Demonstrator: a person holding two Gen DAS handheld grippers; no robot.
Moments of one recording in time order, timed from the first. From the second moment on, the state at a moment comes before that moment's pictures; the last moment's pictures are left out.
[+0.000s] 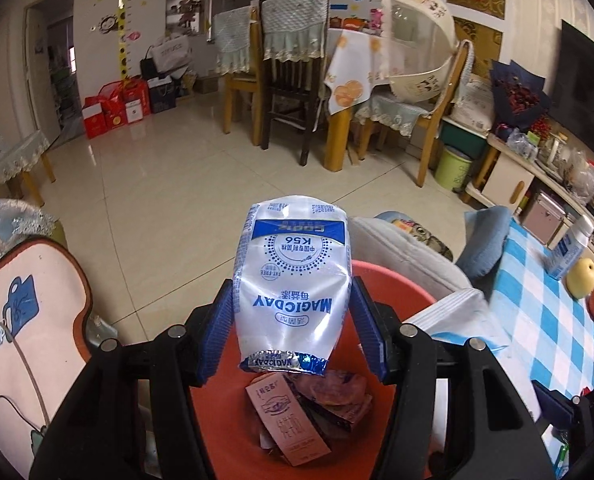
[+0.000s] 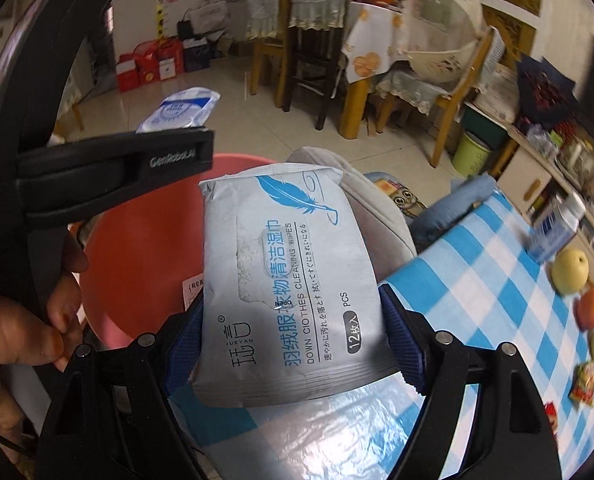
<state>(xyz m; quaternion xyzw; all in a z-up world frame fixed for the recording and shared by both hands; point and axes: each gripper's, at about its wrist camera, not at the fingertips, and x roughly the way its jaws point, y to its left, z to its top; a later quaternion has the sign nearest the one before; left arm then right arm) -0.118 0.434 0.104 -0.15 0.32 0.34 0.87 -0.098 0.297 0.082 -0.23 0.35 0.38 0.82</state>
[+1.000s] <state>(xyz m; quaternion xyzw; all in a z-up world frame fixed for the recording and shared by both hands) -0.093 0.408 0.099 -0.11 0.36 0.33 0.87 -0.107 0.223 0.072 -0.17 0.34 0.33 0.86</state>
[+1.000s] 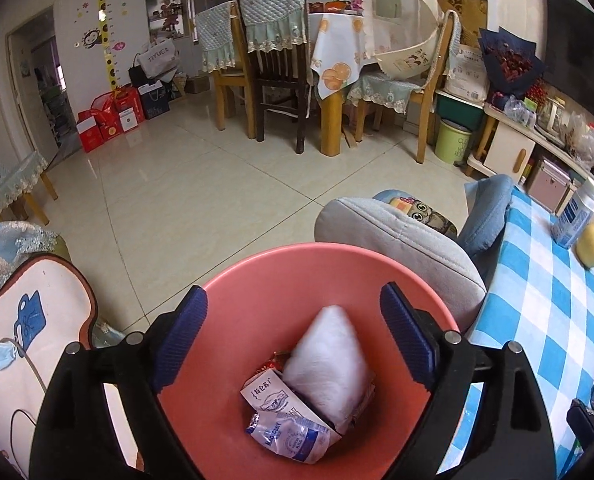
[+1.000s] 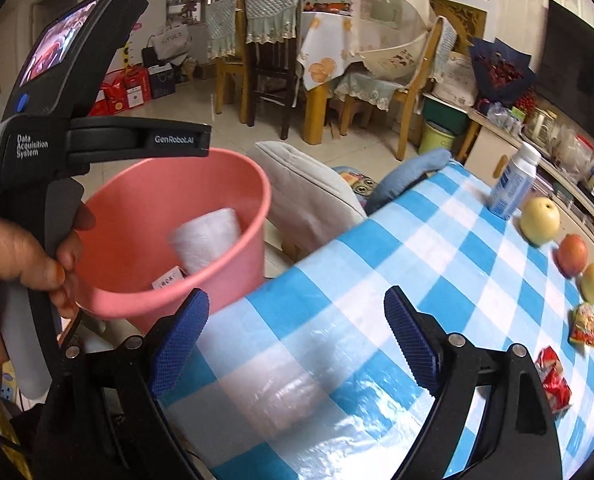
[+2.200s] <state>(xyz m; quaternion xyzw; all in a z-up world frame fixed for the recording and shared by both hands) -0.041 0.266 0.094 0.05 0.37 0.24 0.90 -0.105 0.083 0.072 -0.12 0.33 0.24 0.91</state>
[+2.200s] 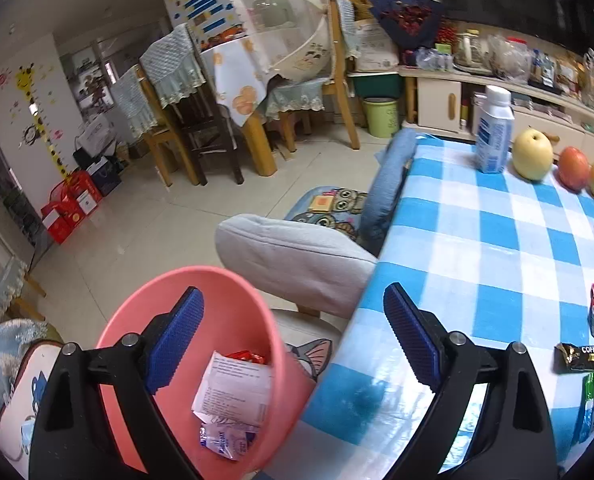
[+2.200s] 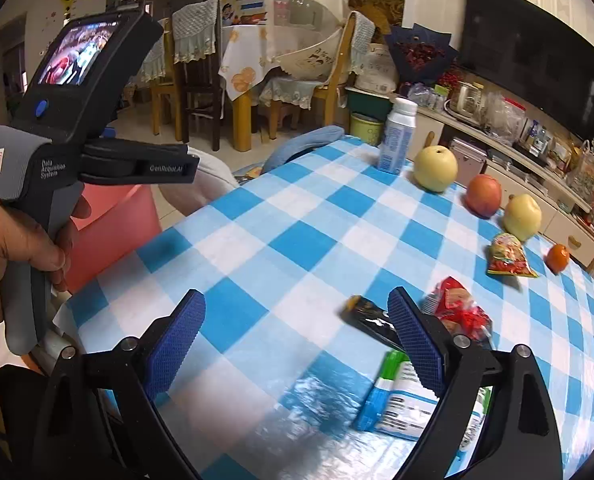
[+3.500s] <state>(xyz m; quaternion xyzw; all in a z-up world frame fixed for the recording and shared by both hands) -0.035 0.092 0.066 0.03 0.41 -0.16 0.90 -0.062 -0.147 0.074 0.05 0.37 0.09 0.92</state>
